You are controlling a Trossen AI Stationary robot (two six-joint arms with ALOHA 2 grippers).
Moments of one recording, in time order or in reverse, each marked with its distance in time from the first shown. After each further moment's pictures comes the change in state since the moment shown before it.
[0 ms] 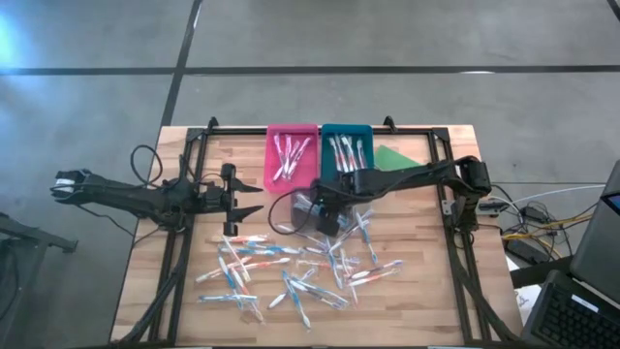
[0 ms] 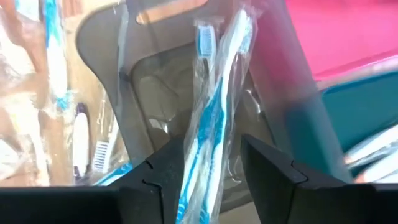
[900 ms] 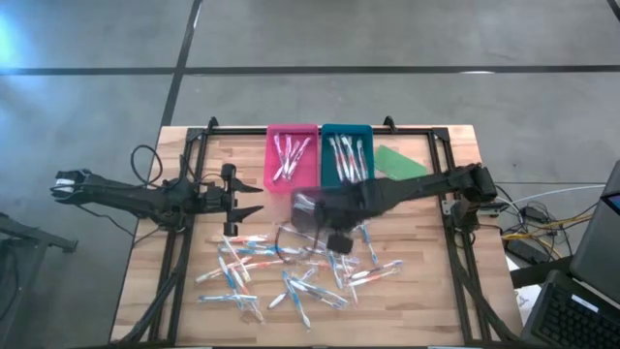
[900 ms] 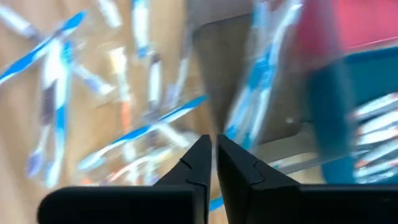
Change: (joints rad) left arm 0.000 0.000 0.000 -0.006 0.000 0.000; right arm 0.175 -0.018 0.264 -0.392 0.000 0.095
